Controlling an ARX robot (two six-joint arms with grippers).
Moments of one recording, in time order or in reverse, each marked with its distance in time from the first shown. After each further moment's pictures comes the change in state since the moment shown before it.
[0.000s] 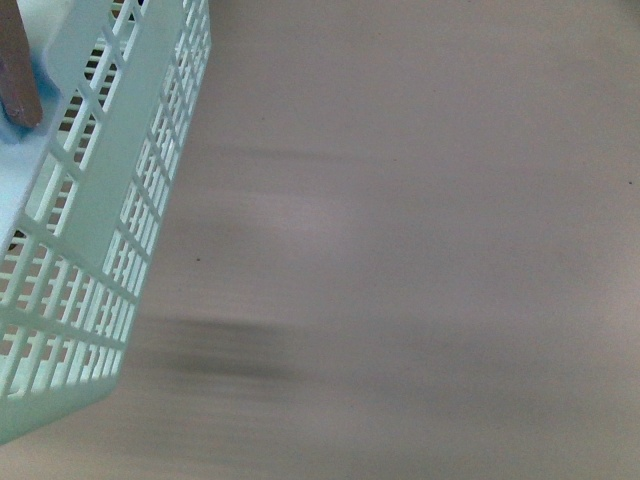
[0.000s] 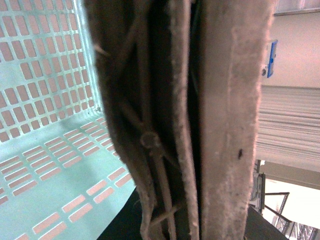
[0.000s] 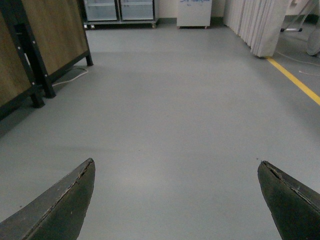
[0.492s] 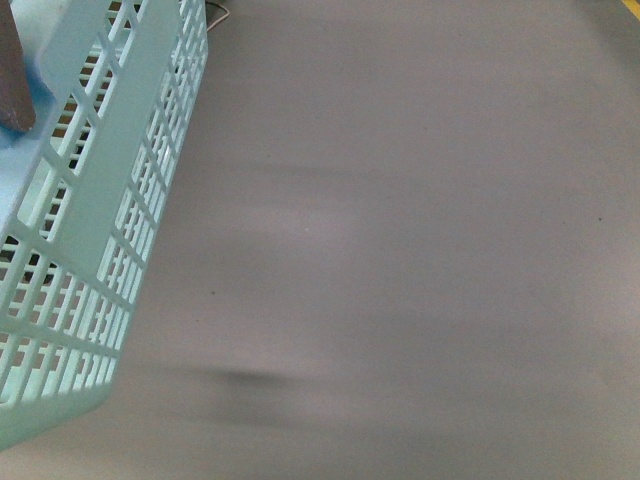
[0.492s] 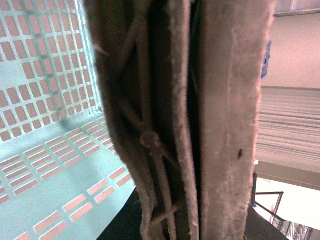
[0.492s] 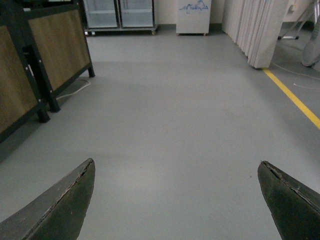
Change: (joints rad) left arm 0.000 0.000 0.000 -0.001 -0.001 0.000; right arm 0.000 0.000 0.000 0.000 0.000 0.000
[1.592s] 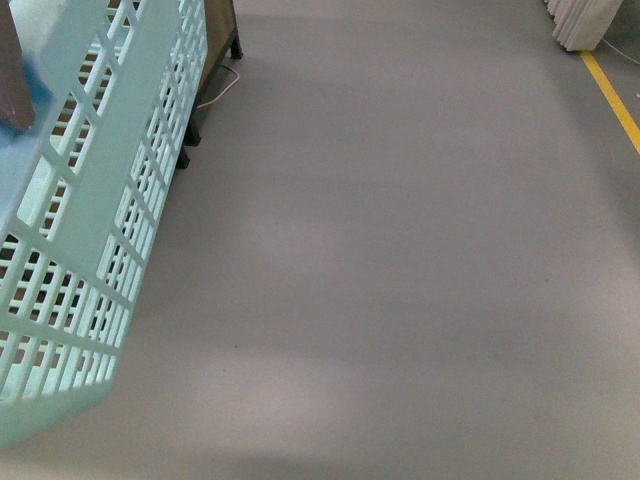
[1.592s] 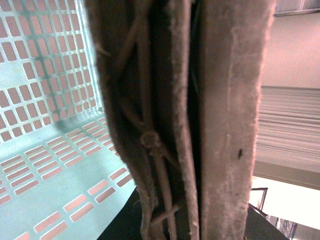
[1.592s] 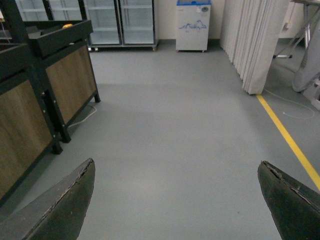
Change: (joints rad) left arm 0.000 0.000 0.001 0.000 0.000 0.000; right arm 0.000 0.000 0.000 0.000 -0.001 0.000
